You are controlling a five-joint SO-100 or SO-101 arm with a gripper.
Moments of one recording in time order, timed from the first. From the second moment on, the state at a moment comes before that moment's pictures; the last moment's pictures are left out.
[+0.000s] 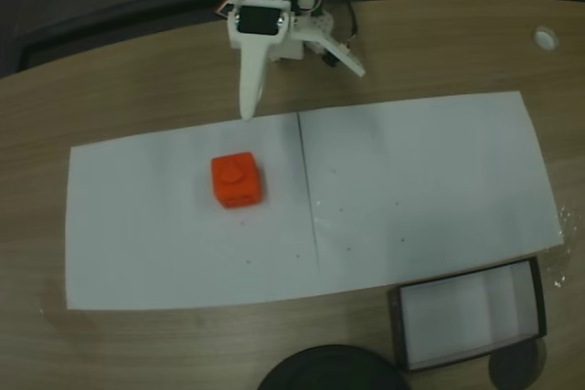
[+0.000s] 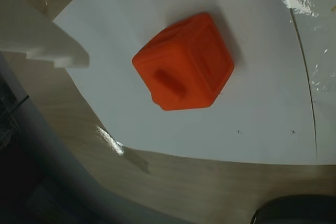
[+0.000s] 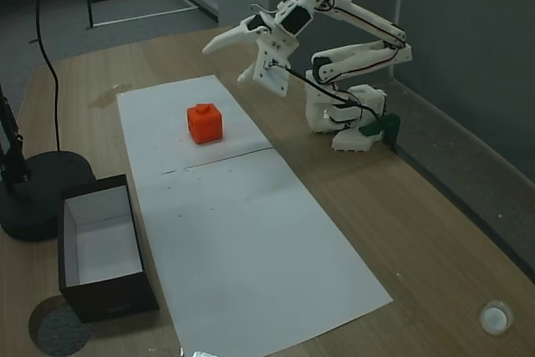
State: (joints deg) arm 19.5 163.4 138.4 72.5 -9.2
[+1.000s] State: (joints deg) arm 25.3 90.9 107.5 73.0 -7.8
